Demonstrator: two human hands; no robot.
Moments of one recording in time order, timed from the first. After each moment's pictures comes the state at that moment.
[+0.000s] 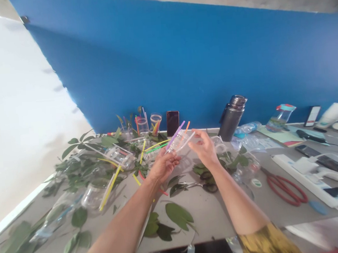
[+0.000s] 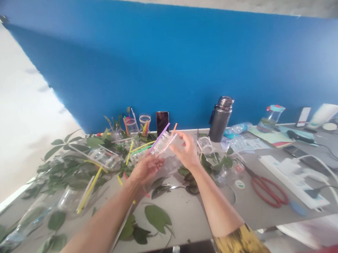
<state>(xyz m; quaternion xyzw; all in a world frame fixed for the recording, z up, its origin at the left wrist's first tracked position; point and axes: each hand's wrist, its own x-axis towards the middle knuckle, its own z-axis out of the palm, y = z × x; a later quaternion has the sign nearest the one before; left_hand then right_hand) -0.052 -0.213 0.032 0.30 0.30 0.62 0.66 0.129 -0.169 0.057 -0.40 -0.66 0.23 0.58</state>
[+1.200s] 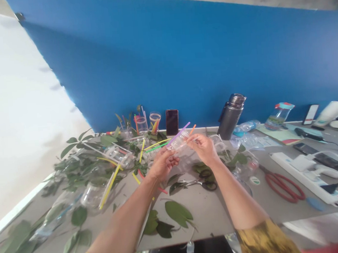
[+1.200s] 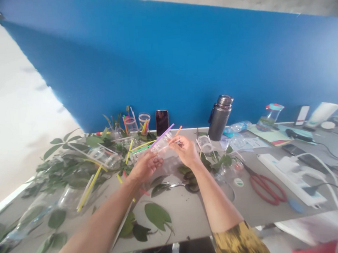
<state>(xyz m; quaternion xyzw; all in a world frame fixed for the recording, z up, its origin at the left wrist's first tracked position) -0.052 -0.212 0.036 0.34 0.34 0.60 0.64 0.133 -0.167 0.056 -0.36 -0.67 0.36 0.54</state>
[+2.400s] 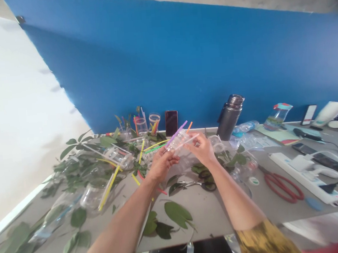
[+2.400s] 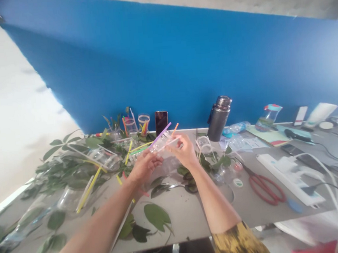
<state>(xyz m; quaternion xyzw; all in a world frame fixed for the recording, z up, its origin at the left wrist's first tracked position) -0.050 -0.212 0.034 0.36 0.34 0.63 0.60 0.129 -0.167 0.058 -0.41 -0.68 0.25 0.56</state>
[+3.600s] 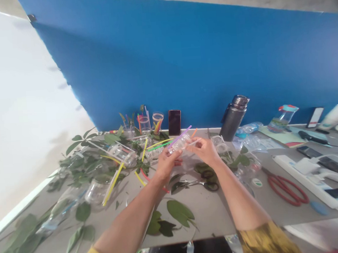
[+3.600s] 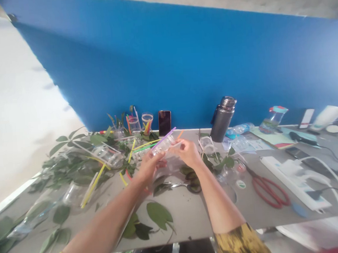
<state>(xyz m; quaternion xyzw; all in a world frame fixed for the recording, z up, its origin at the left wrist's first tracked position) -0.043 -0.212 0.020 0.38 0.42 0.63 0.53 0.135 -0.162 0.052 -0.44 -0.68 0.34 0.47</state>
